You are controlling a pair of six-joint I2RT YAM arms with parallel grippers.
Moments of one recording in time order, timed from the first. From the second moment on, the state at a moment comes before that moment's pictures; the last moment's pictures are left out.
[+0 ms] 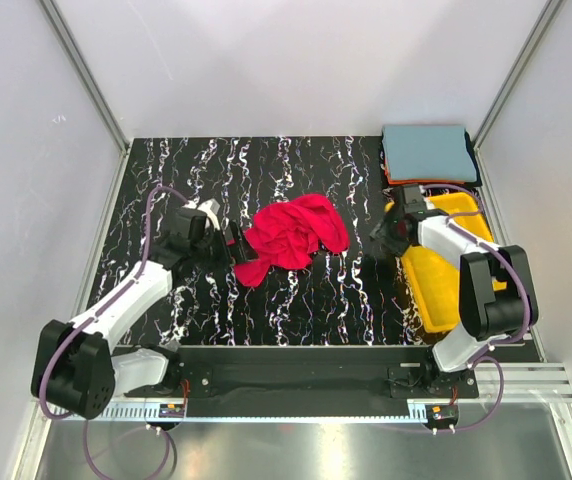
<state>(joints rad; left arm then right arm) -0.34 1.17 0.74 -0.35 0.28 -0.60 0.21 1.62 0.99 -0.38 0.04 0.82</state>
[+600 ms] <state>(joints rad) -0.38 1.30 0.66 -0.22 0.23 -0.72 0.07 1.56 1.00 -0.46 0.06 0.72</state>
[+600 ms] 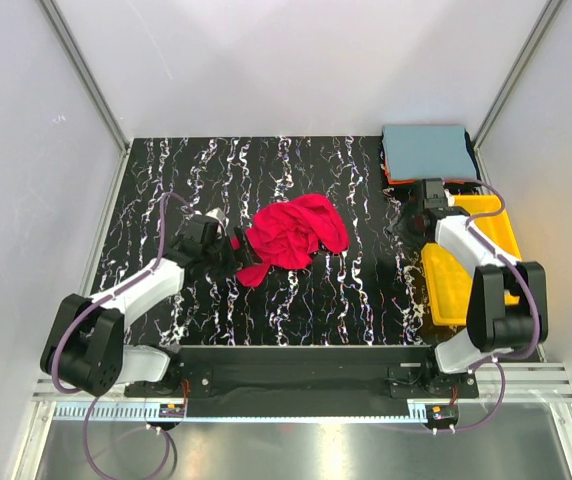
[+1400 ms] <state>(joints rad) -0.41 1.45 0.63 -0.07 0.19 -0.77 0.62 1.81 1.07 -0.21 -0.01 0.81</state>
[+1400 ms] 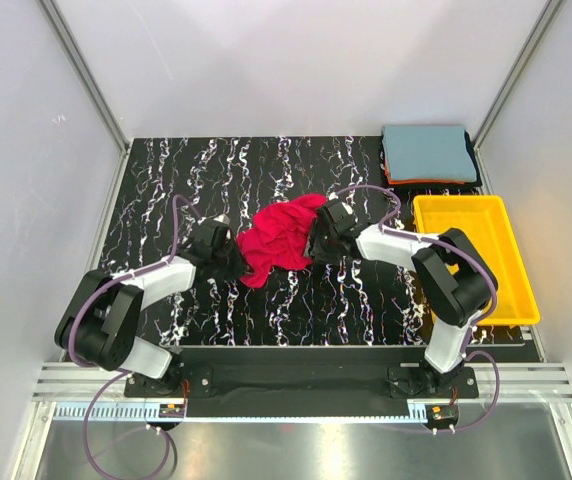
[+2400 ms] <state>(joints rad) -0.42 1.30 0.66 -0.17 0.13 -0.76 0.65 1.72 1.17 -0.26 0.21 0.74</state>
